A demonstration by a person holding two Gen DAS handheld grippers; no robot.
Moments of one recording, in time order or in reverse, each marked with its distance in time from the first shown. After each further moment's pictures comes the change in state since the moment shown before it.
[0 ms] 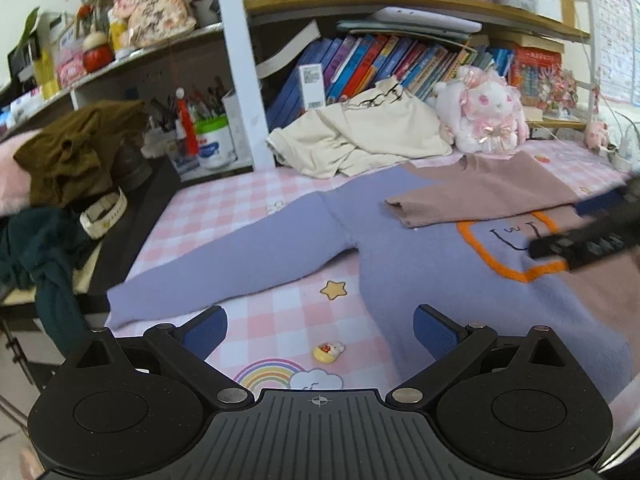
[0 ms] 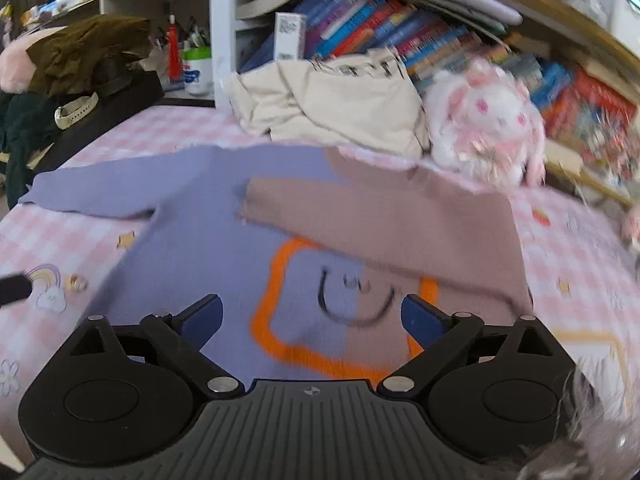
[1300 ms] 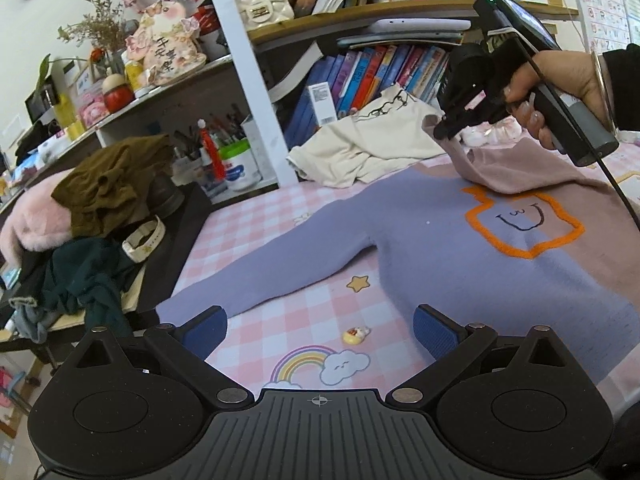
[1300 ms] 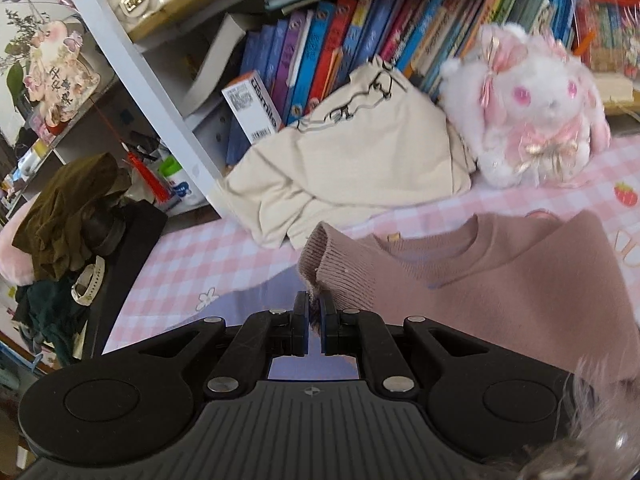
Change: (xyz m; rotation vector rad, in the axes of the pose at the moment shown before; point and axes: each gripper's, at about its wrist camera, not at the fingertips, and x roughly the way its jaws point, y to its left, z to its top) left arm -0.045 -0.011 -0.009 0.111 -0.048 0.113; right arm 0.084 -0.039 0.134 0.407 -0.015 0.235
